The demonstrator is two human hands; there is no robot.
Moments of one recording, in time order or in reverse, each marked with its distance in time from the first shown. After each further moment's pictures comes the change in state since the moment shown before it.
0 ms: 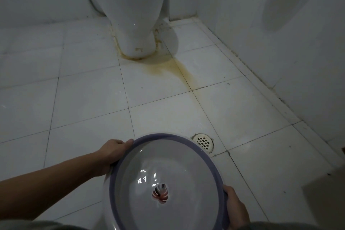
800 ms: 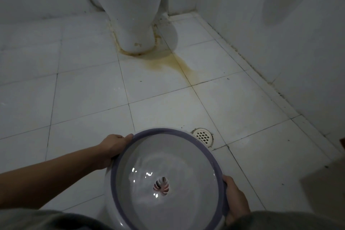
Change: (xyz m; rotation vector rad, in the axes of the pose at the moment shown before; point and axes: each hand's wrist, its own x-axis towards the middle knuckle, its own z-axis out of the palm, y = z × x) left_hand 0.000 0.000 0.000 -0.025 -0.010 -0.014; right_hand -0.012 -0.010 0.001 -0.051 -0.035 -0.072
